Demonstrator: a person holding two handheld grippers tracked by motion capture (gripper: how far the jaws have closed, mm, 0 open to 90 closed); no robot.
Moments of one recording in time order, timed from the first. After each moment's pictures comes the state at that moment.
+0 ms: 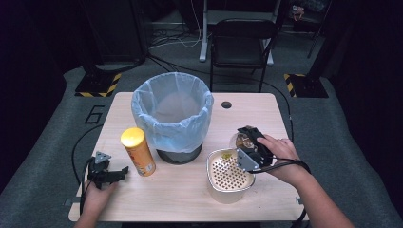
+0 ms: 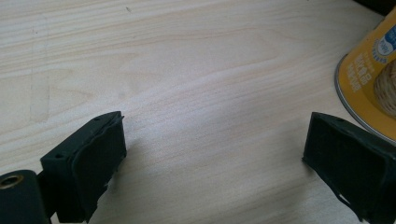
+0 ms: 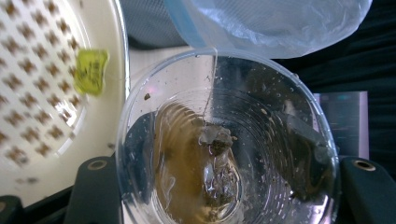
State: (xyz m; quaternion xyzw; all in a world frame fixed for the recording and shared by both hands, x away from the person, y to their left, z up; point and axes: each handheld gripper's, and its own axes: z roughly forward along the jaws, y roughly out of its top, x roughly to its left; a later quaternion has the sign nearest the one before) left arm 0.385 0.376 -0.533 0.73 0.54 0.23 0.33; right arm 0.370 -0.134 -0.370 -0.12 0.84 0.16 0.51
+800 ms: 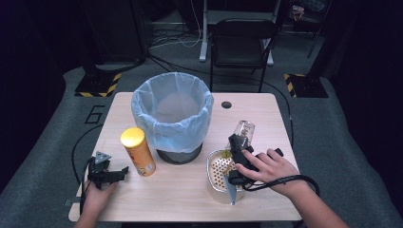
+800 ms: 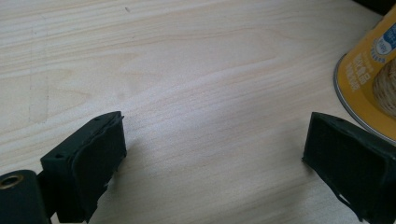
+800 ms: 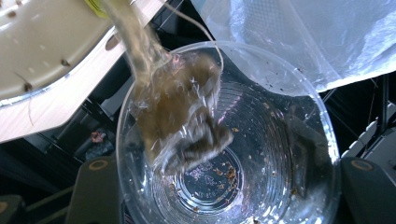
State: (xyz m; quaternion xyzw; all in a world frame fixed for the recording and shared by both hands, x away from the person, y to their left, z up) left arm 0.385 0.376 -0.532 0.74 0.54 0.24 0.33; right arm 0.331 -0.100 -0.415 -0.27 0.69 -0.13 0.66
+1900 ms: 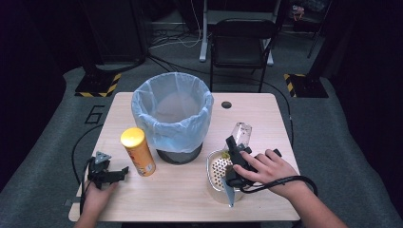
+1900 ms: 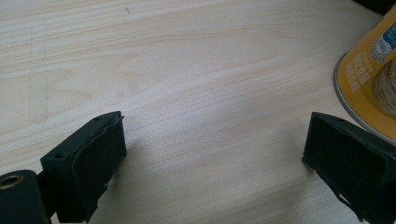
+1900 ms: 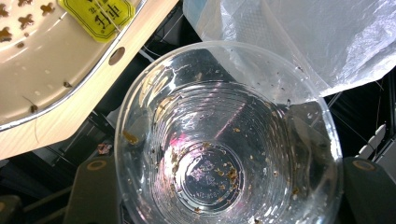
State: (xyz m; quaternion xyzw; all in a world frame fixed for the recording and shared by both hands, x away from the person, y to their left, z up) left arm 0.385 0.376 -0.532 0.74 0.54 0.24 0.33; right arm 0.328 -0.093 -0.409 -0.30 0.70 -0.11 0.64
